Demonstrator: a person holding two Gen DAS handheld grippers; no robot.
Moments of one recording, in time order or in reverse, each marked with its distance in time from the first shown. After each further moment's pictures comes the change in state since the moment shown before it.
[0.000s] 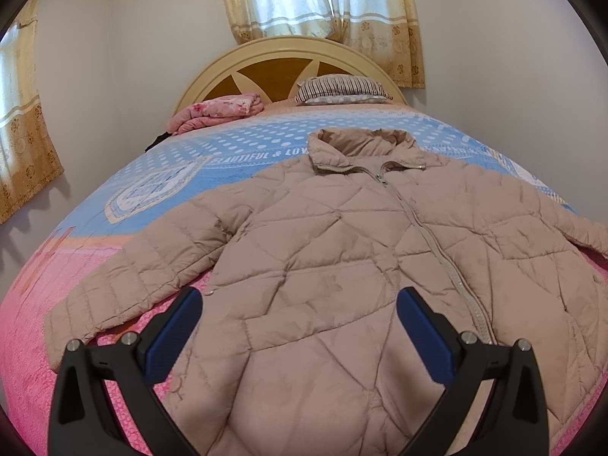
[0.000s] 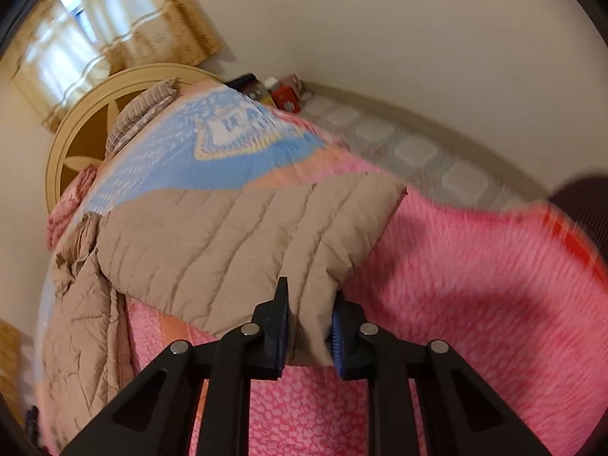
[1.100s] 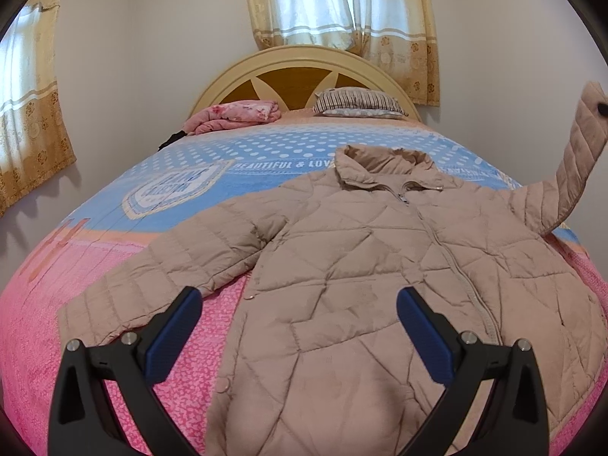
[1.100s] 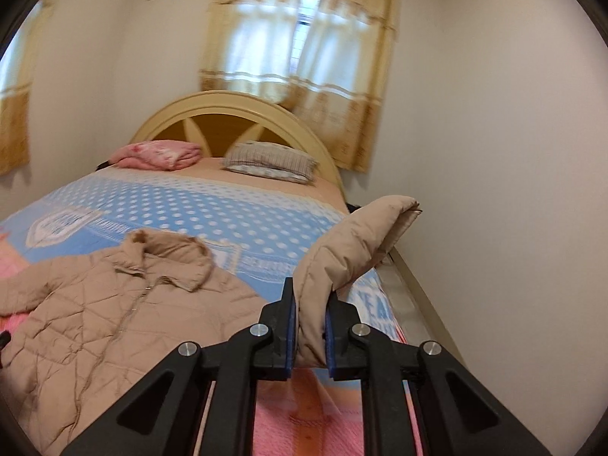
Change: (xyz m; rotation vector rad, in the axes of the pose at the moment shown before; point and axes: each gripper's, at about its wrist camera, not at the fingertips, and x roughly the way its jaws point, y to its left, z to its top) left arm -0.010 0.041 0.002 -0.065 -0.030 0.015; right arm -0.143 0.294 0.027 -0.762 -0.444 0.110
